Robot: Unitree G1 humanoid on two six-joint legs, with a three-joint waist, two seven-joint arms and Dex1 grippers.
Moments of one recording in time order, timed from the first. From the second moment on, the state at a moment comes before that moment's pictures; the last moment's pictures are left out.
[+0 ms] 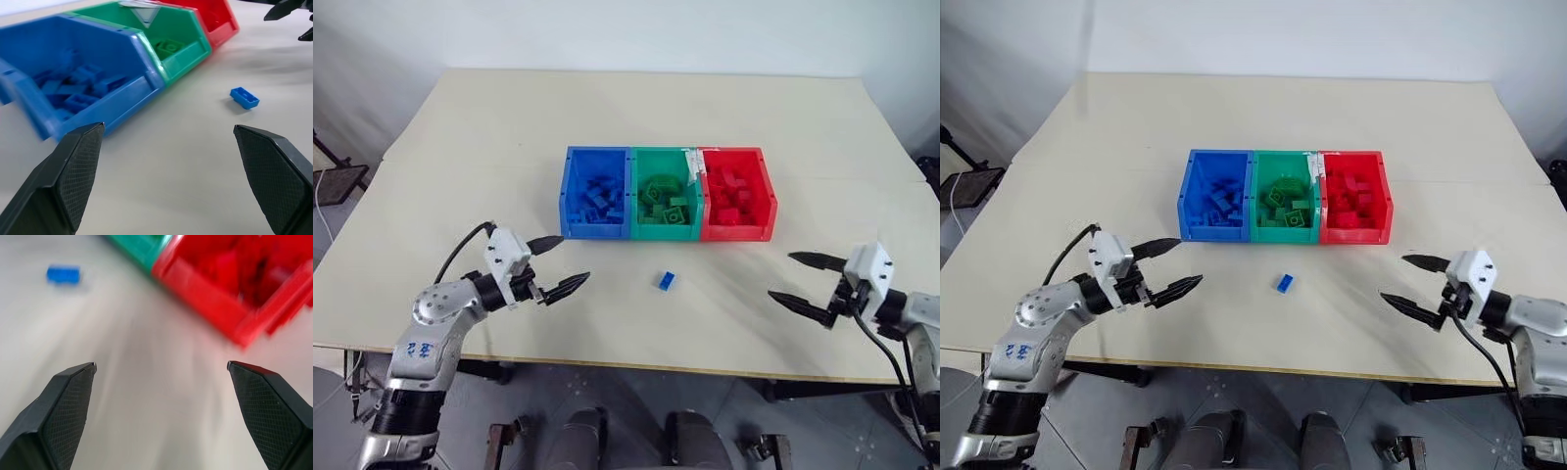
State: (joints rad) left arm -0.27 0.57 0.06 -0.10 -0.39 0.21 -0.81; right arm -0.16 -0.78 -0.29 0.28 0.38 -0.08 1.26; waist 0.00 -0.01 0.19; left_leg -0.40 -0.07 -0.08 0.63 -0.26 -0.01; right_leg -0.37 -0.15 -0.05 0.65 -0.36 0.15
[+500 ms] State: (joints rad) left arm -0.09 0.58 0.17 -0.20 -0.42 0.20 -0.81; right arm -0.36 -0.60 0.05 0.08 0.37 0.23 1.19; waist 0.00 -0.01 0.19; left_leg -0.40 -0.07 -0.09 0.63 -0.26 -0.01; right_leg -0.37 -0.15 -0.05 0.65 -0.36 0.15
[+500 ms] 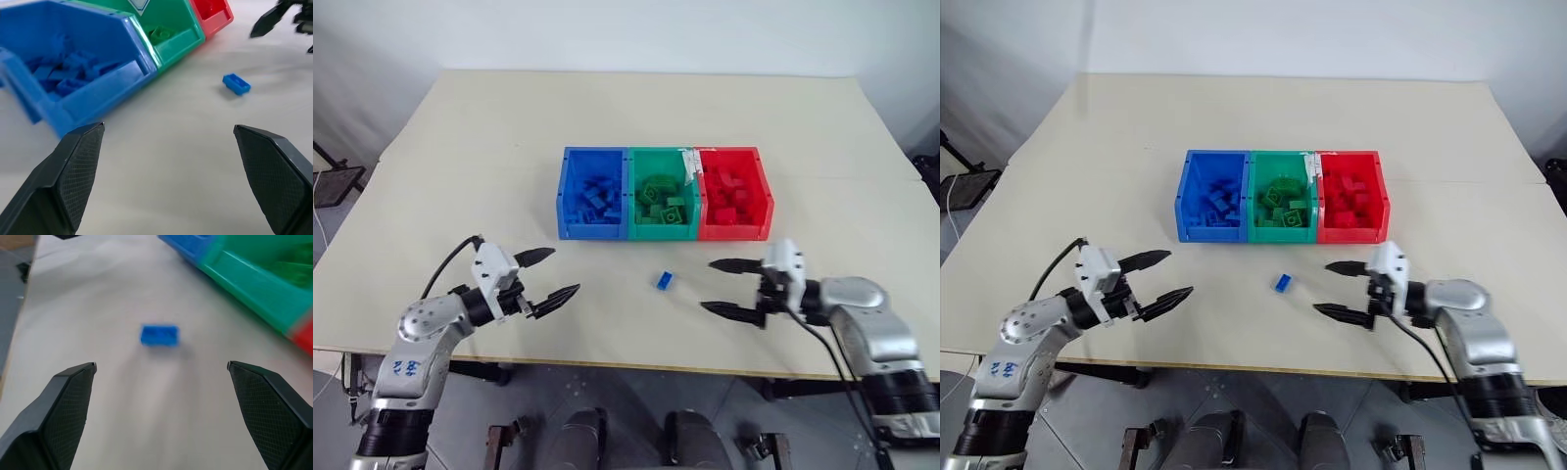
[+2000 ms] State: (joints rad) left arm 0.23 0.49 0.37 -0.42 -0.46 0.17 -0.61; right arm -1.05 -0.12 0.16 0.53 0.18 0.35 0.73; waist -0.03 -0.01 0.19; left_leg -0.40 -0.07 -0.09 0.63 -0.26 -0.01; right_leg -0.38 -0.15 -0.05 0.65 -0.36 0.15
